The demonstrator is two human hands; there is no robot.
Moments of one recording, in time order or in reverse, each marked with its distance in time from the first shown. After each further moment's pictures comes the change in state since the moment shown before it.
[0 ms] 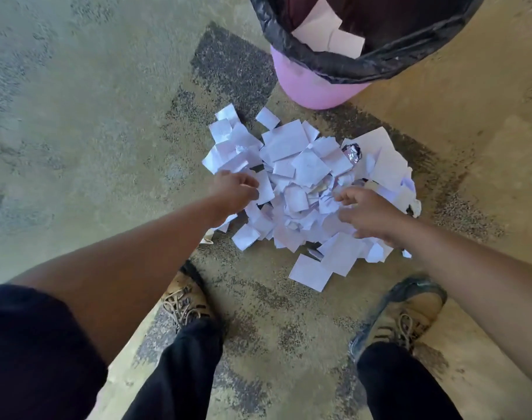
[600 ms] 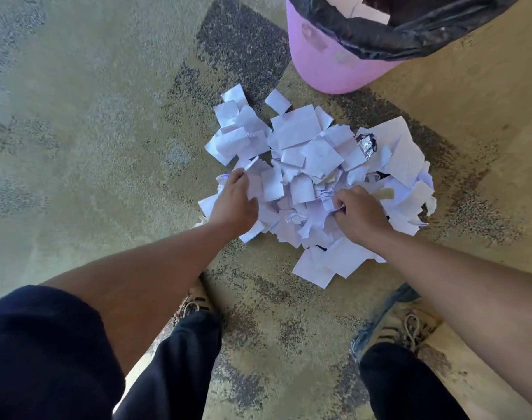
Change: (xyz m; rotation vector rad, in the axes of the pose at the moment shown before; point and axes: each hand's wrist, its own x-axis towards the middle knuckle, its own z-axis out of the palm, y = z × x) left_hand 0.000 -0.059 0.040 0.291 0.181 0.238; right_hand 0.058 0.041 0.058 -0.518 0.258 -0.273
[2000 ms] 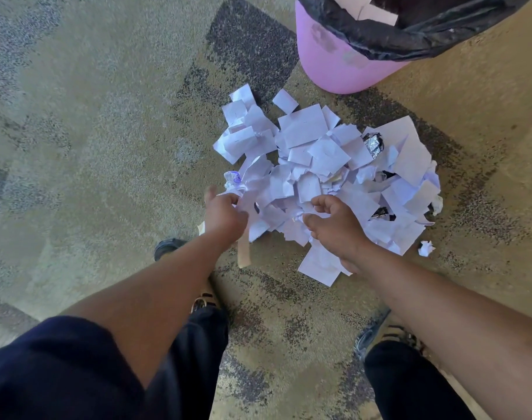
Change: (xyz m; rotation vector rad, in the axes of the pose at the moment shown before) left_hand -0.025 -0.011 -0.007 -0.268 0.005 -0.433; right_hand -0.048 -0.077 -0.002 0.814 -0.129 0.275
